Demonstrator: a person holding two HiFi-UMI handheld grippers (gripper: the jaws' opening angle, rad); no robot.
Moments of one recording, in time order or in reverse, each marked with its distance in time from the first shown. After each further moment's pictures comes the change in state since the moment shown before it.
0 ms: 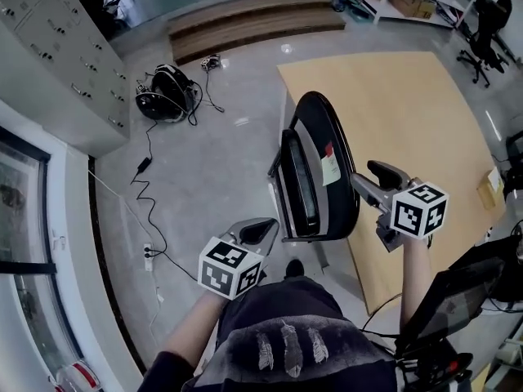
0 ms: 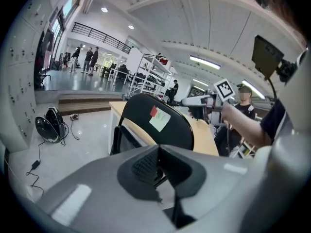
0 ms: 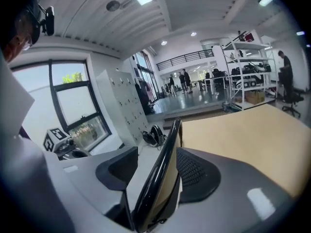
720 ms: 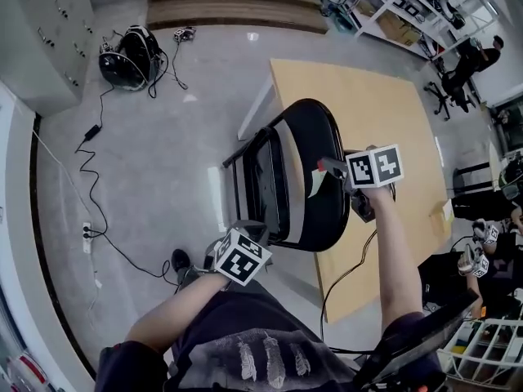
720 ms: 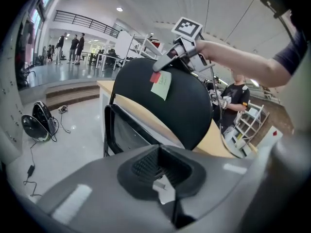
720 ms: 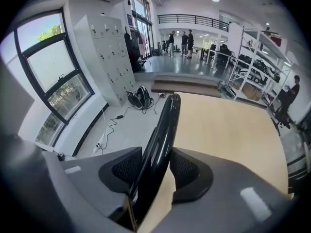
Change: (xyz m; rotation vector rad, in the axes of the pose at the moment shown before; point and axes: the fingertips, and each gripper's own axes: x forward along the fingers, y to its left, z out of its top) left arm 0.089 0.019 -0.067 0.089 0.179 -0.090; right arm 0.110 -0.049 -0.002 -0.115 0.555 -0.199
